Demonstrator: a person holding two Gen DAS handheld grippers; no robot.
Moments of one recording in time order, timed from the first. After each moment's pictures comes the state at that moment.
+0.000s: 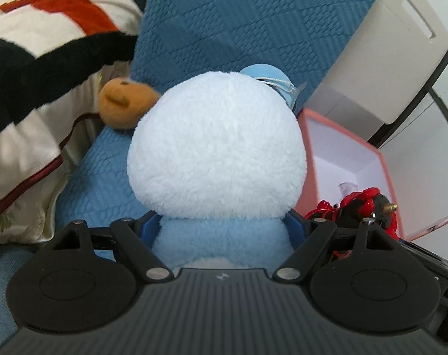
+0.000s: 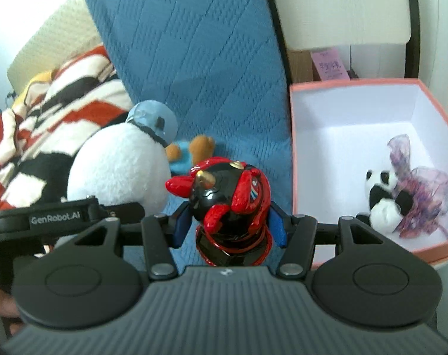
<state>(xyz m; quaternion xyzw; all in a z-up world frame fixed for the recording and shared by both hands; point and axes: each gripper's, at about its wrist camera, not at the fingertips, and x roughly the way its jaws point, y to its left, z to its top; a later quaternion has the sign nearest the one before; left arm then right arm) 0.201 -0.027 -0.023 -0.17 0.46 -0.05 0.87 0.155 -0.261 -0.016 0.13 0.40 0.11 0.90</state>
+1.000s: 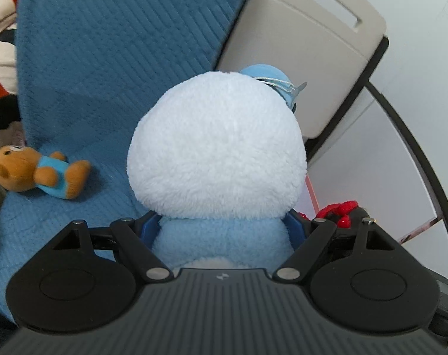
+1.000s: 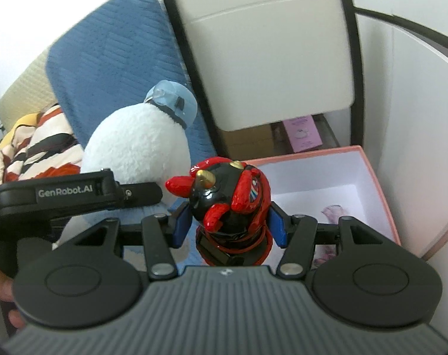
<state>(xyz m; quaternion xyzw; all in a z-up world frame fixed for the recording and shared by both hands) 0.281 -0.196 0.043 -0.15 0.43 -0.14 0.88 0.191 -0.387 0.039 0.13 0.35 0.07 0.93</state>
